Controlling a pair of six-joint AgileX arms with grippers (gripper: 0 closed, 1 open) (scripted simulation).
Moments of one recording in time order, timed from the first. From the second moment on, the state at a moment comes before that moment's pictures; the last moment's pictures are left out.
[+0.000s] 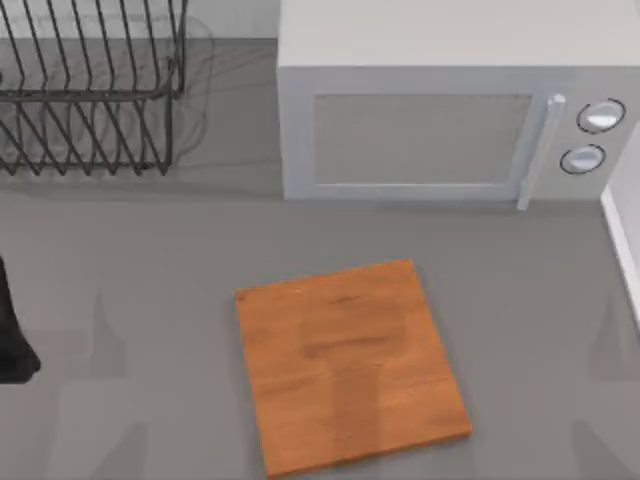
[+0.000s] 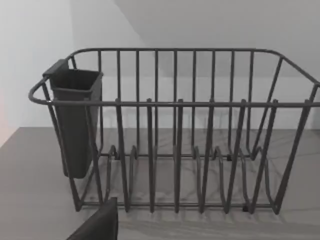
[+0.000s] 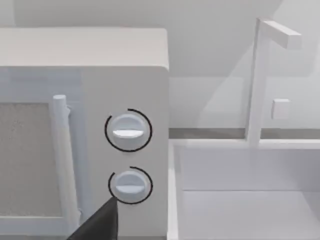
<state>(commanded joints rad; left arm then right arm) 0.00 0.00 0.00 0.00 0.00 0.00 0.00 0.00 0.00 0.00 0.00 0.00</state>
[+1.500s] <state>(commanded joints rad) 0.17 1.57 1.08 -0.85 0.00 0.58 0.00 0.00 0.00 0.00 0.00 0.00</state>
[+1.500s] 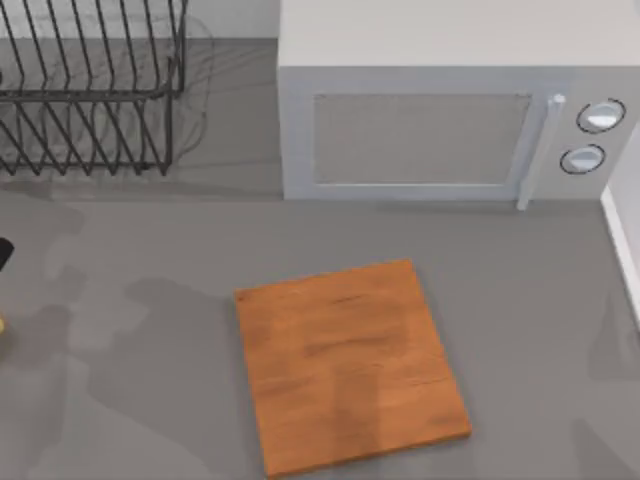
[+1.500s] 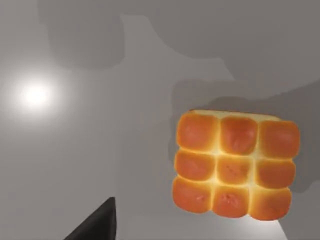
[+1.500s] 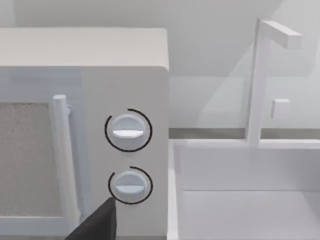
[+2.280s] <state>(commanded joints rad) 0.19 1.80 1.19 -0.96 0.00 0.65 0.00 0.00 0.00 0.00 0.00 0.00</state>
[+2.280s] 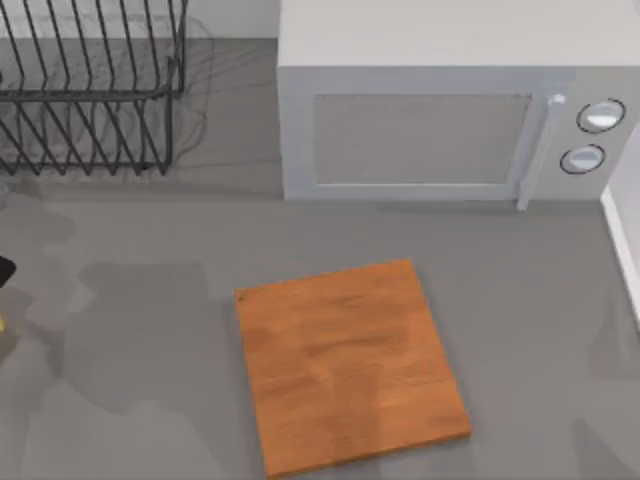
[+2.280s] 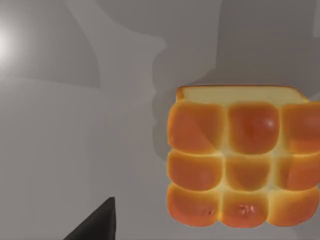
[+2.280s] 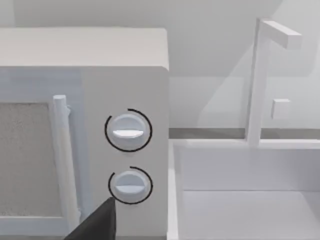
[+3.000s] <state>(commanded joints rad) 0.20 1.92 1.06 -0.71 0.00 0.66 0.00 0.00 0.00 0.00 0.00 0.00</state>
